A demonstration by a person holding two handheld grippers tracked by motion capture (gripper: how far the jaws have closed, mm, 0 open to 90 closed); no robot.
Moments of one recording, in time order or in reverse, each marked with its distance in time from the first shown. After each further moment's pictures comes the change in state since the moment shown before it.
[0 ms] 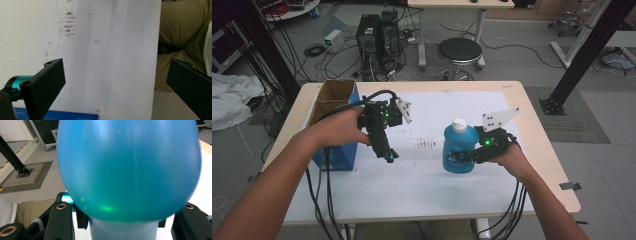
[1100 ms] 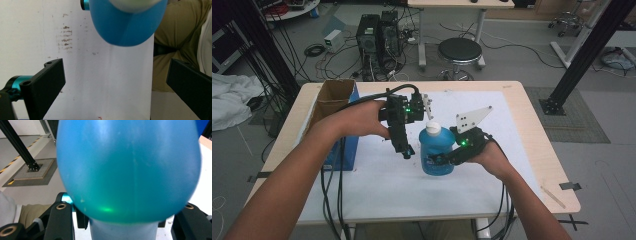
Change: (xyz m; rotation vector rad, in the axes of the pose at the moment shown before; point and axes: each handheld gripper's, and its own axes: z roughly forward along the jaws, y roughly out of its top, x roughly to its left) left arm 0.003 0.046 0.000 0.040 -0.028 0.044; right arm 0.007 0.028 0.052 0.019 0.080 -0.057
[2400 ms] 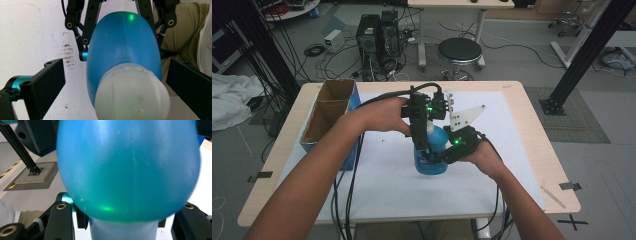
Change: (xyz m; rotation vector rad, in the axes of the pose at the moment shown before) left arm 0.004 0.042 0.011 0.016 -0.011 0.064; right arm -0.002 0.006 0.014 -0.023 0.011 0.015
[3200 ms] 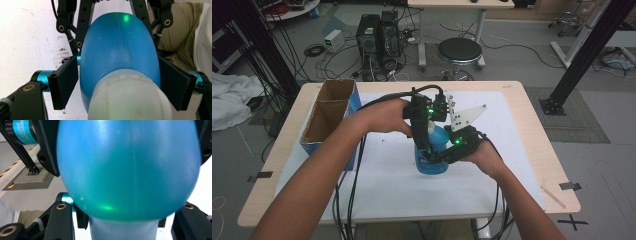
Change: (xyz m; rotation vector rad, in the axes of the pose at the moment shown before) left arm 0.000 0.001 0.004 -0.016 -0.031 0.029; right arm 0.001 0.001 -0.002 0.001 -0.005 -0.005
